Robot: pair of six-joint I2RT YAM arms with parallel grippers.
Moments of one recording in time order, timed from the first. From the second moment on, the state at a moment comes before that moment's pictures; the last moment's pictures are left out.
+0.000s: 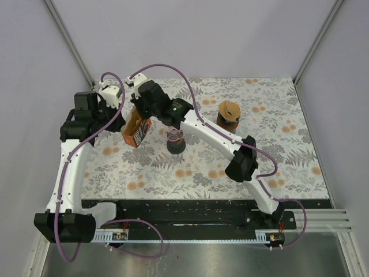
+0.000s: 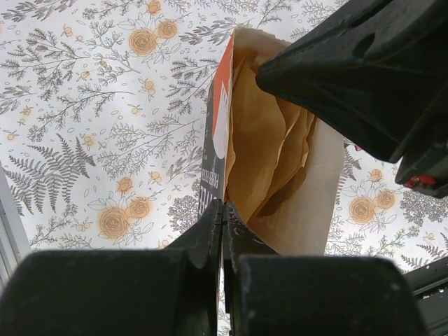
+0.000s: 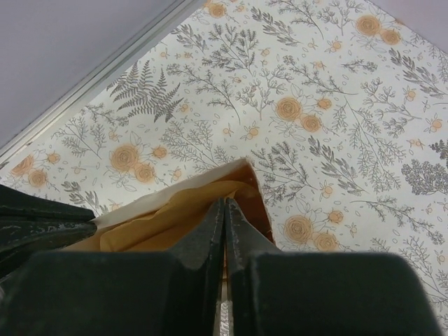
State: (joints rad) left arm 0.01 1.13 1.28 -0.83 0.33 0.17; right arm 0.99 2.28 2.43 -0.58 0.15 0.14
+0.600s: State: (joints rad) left arm 0.01 1.13 1.28 -0.83 0.34 0.17; right arm 0.97 2.29 2.42 -0.58 0.14 0.18
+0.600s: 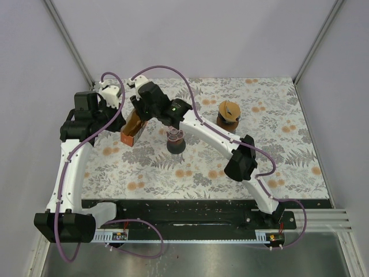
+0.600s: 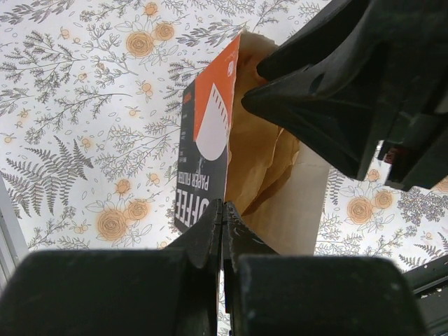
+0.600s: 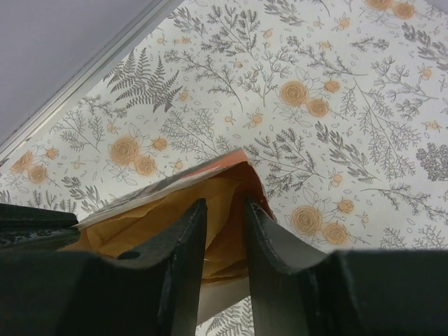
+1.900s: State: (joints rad) left arm 0.01 1.15 1.04 -0.66 0.23 0.23; right arm 0.93 2.22 2.32 -0.56 -0.05 0.30
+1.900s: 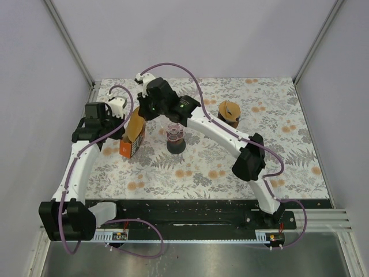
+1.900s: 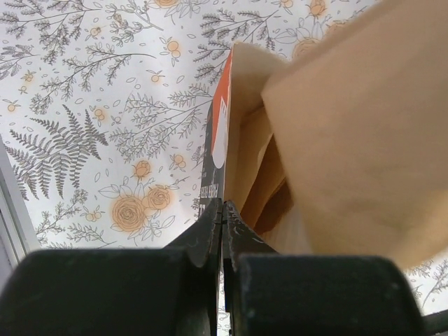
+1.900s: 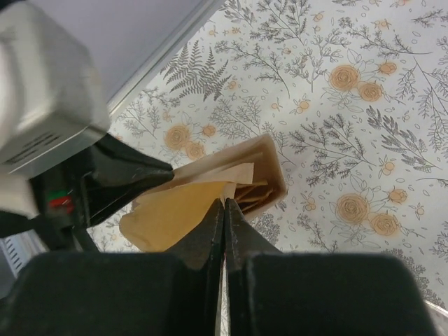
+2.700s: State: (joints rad) left arm 0.13 1.24 0.86 -0.30 0.24 0.21; right arm 0.86 1.84 2.05 -0.51 -0.04 0.27
